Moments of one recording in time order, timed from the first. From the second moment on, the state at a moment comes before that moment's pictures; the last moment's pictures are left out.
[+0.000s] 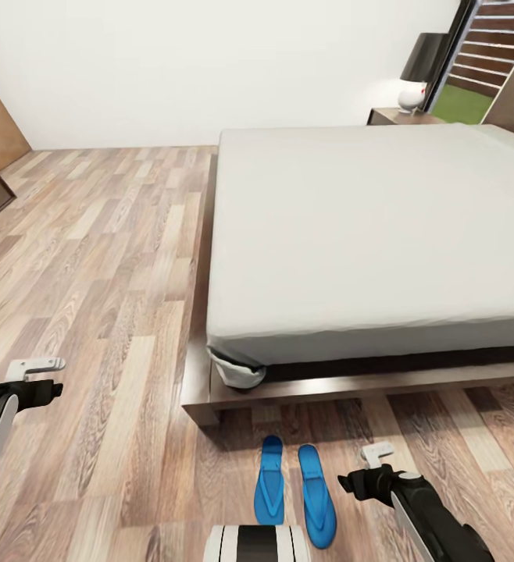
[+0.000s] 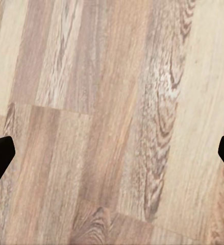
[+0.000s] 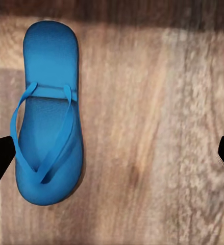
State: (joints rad) left arm -0.45 0.37 0.25 -1.51 0.05 1.04 0.07; right arm -0.34 -0.15 0.11 -0.96 -0.01 0.54 0.21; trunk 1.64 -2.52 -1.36
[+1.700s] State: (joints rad) left arm -0.45 0.37 0.24 -1.48 0.05 1.04 0.07; right arm -0.32 -0.19 0.11 -0.90 -0.01 0.60 0.21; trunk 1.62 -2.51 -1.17
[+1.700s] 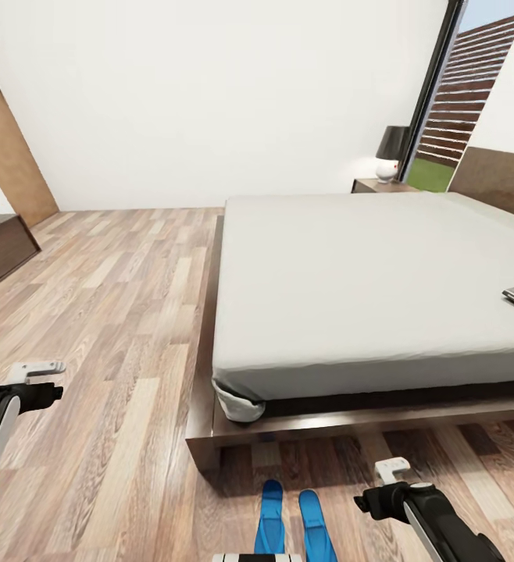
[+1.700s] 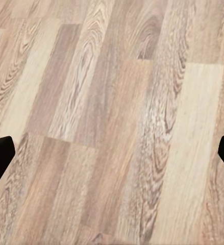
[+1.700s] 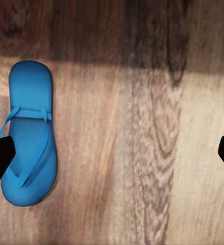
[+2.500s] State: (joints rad) left arm -0.45 0.37 0.24 -1.48 0.05 1.04 0.07; right arm -0.32 -0.20 0.12 -0.85 0.03 0.60 0.20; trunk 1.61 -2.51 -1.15
